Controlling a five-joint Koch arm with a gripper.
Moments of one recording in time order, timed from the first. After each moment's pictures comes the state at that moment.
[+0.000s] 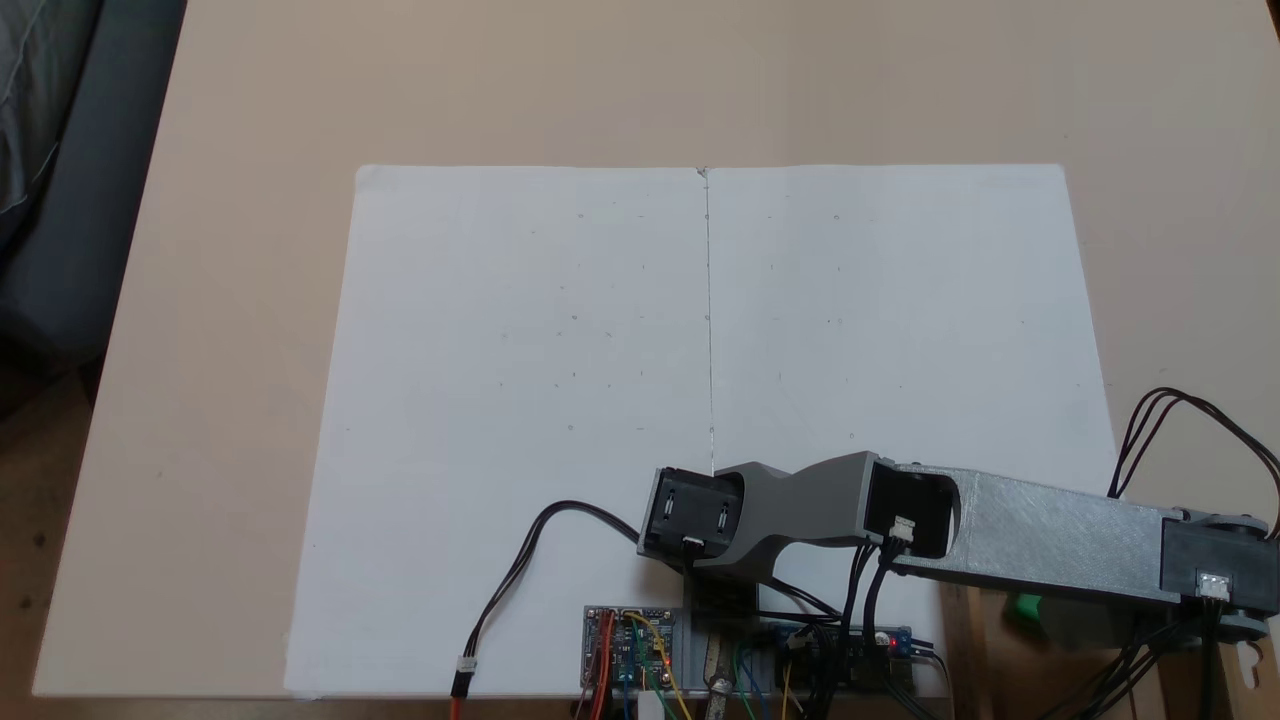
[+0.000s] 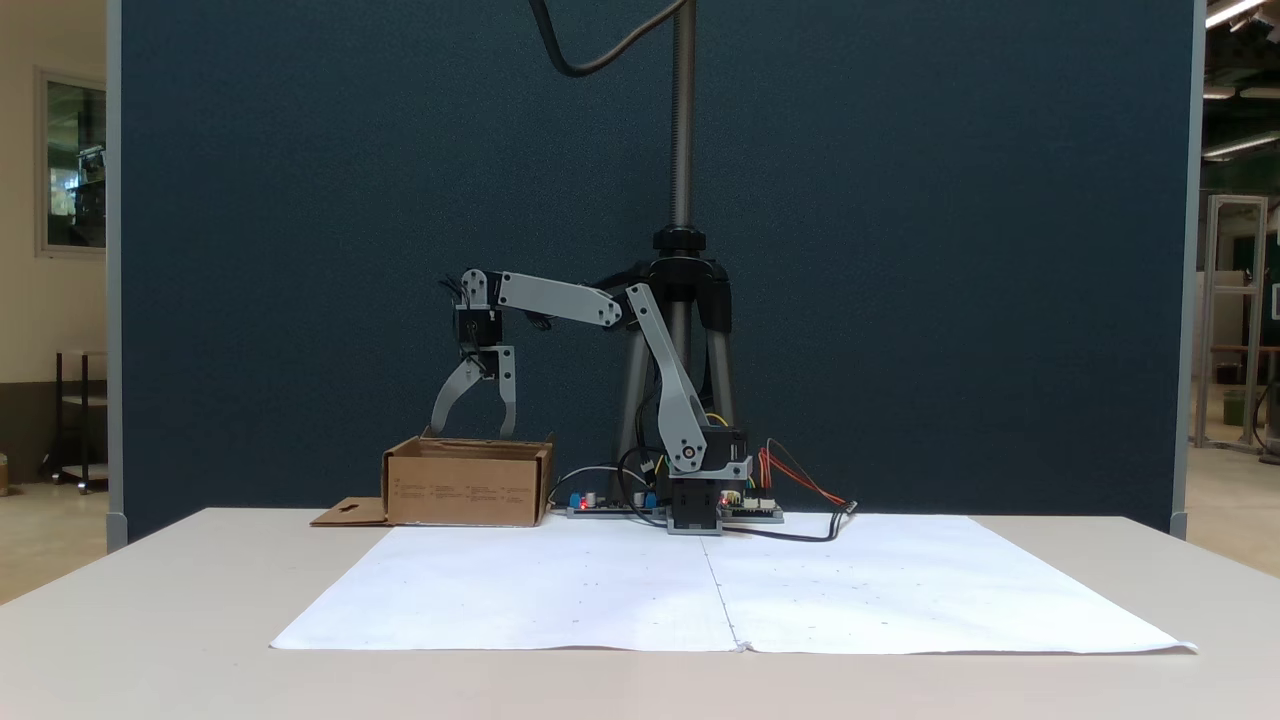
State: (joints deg) arm 102.7 66.4 54.0 74.5 -21.6
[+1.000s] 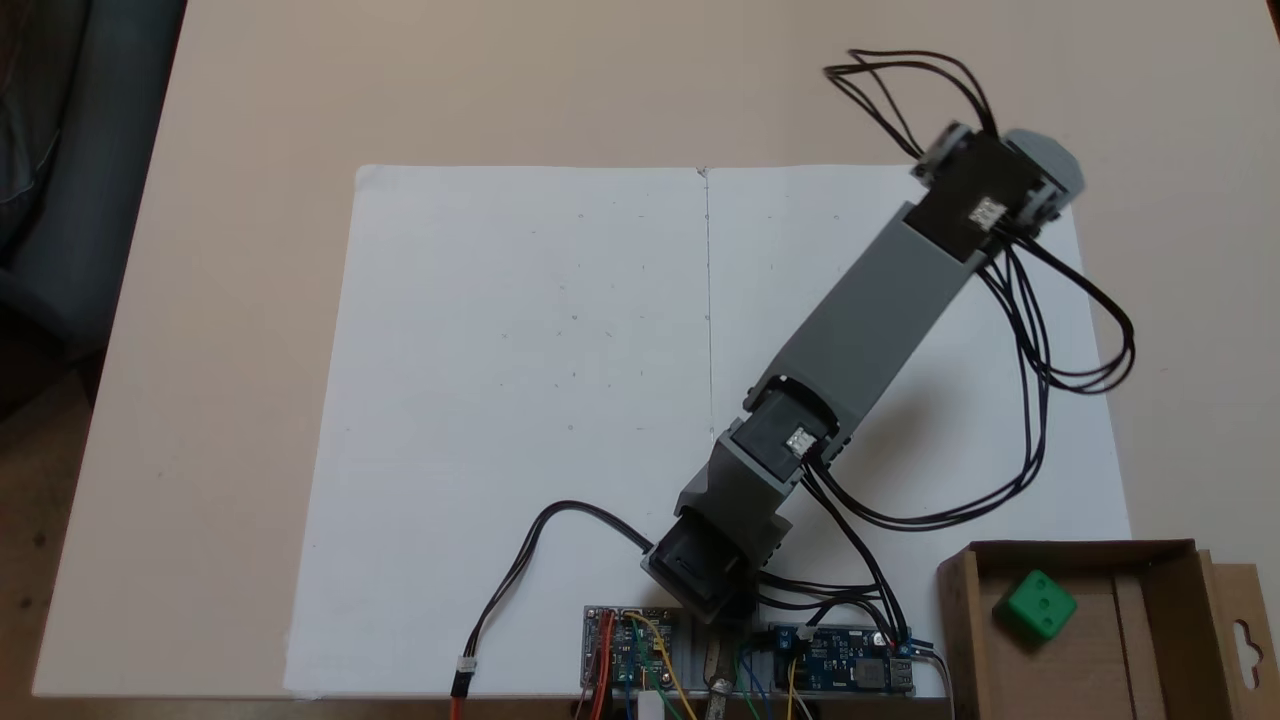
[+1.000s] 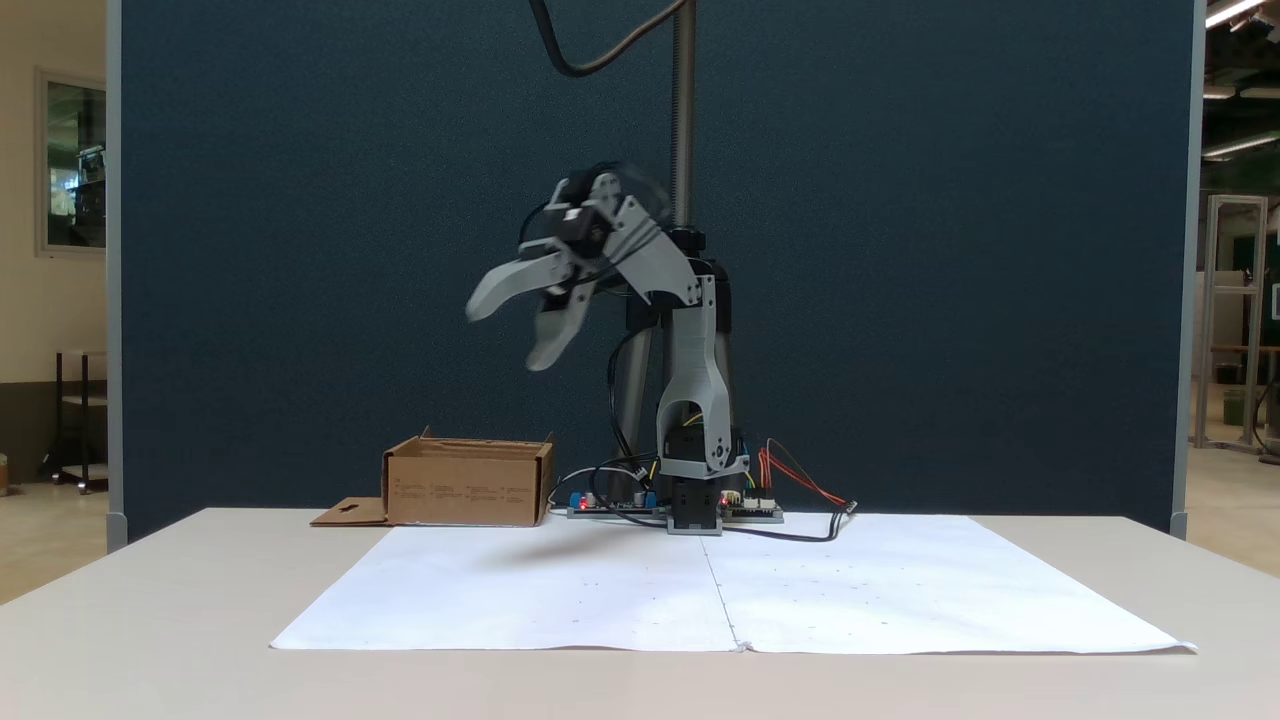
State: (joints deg) arm 37.9 85.2 49.4 67.2 5.8
